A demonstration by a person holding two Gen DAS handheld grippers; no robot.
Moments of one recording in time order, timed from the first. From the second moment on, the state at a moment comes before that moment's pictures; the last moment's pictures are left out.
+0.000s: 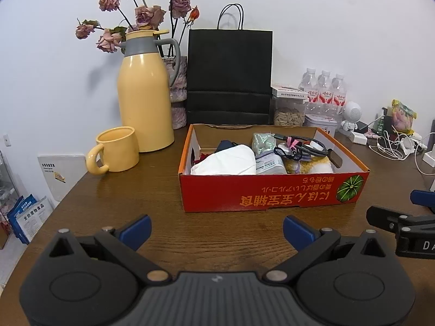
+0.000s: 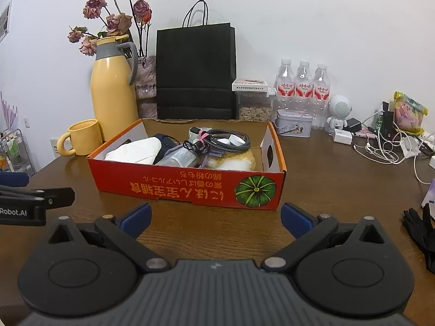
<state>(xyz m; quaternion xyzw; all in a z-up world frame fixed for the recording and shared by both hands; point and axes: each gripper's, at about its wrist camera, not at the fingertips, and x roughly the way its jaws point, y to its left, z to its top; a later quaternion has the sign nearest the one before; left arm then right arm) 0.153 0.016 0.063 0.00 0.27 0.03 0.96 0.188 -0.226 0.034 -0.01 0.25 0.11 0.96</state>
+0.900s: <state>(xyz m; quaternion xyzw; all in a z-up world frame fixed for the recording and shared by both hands) 0.151 0.014 0.063 0.00 0.28 0.02 0.96 0.186 -0.224 0.033 -0.02 0.25 0.11 0.96</state>
